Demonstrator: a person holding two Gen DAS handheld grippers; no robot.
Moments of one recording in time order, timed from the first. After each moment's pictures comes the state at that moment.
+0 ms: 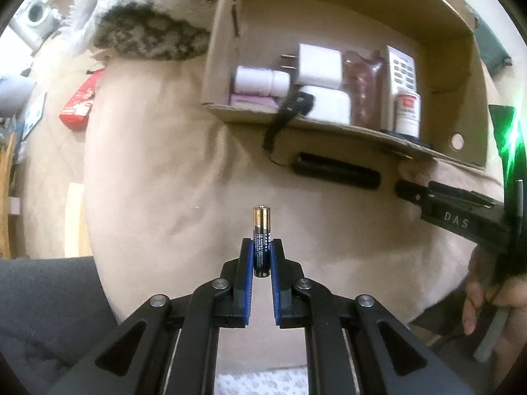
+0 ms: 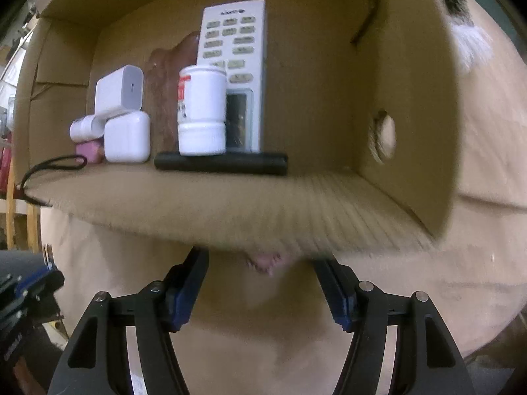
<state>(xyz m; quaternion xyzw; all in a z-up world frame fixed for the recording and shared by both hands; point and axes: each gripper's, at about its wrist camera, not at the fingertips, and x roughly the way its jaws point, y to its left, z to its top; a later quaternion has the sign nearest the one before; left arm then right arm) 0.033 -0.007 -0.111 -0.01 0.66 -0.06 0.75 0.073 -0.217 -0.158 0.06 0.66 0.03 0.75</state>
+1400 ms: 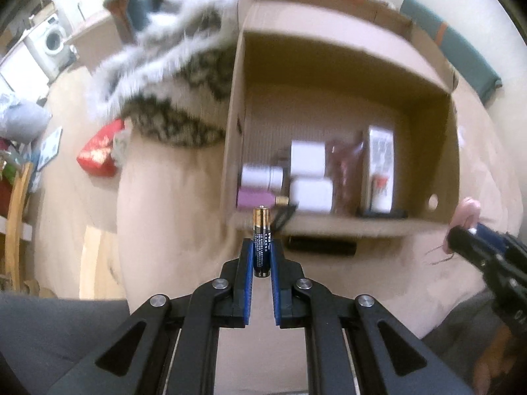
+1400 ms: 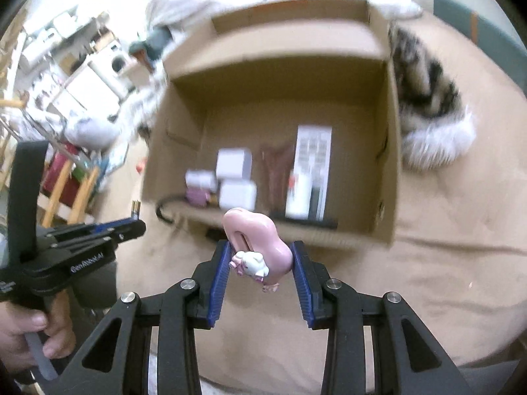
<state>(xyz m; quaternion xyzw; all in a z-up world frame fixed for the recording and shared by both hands) 0.054 -0.025 -0.026 0.00 0.57 -0.05 0.82 0.022 -0.213 -0.010 0.09 0.50 0.13 0.85</state>
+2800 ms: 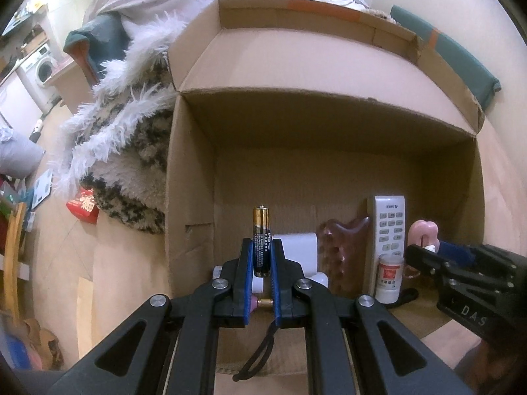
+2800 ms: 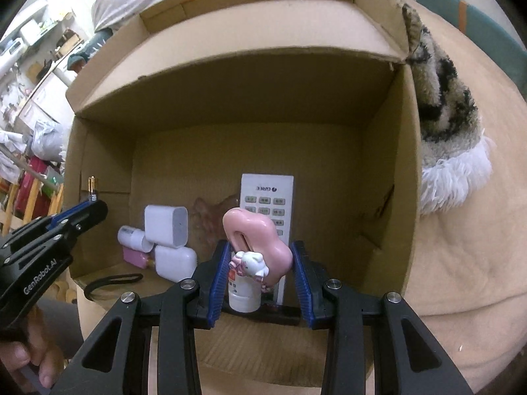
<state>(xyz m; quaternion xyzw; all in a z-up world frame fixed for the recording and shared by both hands) 0.142 -0.059 -0.056 0.03 0.52 -0.07 0.85 0.136 -0.224 -0.083 0.08 0.55 0.07 0.83</state>
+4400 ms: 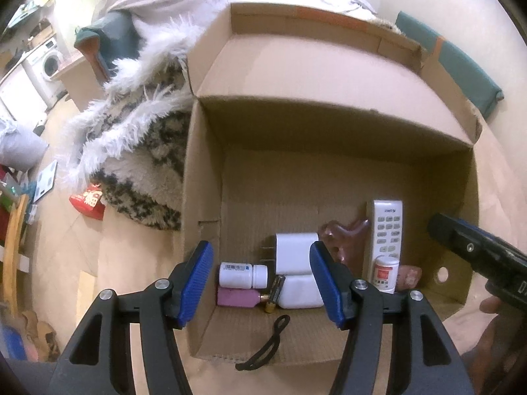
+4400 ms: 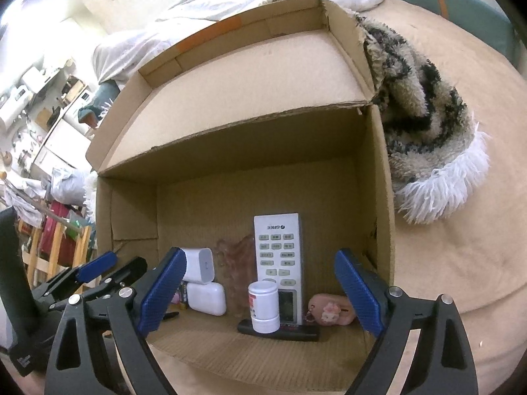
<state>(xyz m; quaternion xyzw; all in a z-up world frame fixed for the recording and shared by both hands) 0.138 -0.050 -0.041 0.02 0.51 -0.06 0.86 0.133 -0.260 -0.046 0.17 0.49 0.07 0.85</state>
